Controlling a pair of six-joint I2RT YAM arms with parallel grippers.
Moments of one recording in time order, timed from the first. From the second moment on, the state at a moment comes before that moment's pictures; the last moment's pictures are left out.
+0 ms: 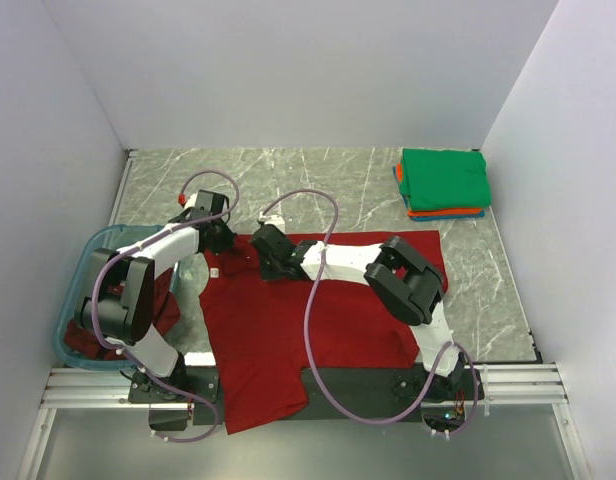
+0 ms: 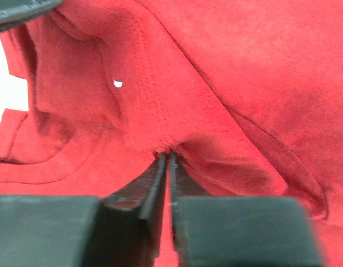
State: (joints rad) left arm -0.25 1.61 0.95 -0.29 -0.15 -0.88; right arm 0.98 2.07 1.39 -0.18 0.20 0.65
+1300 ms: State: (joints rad) left arm -0.38 1.08 0.60 -0.52 -0.14 -1.06; right arm 0.99 1.77 1.20 -0.41 0.01 0.52
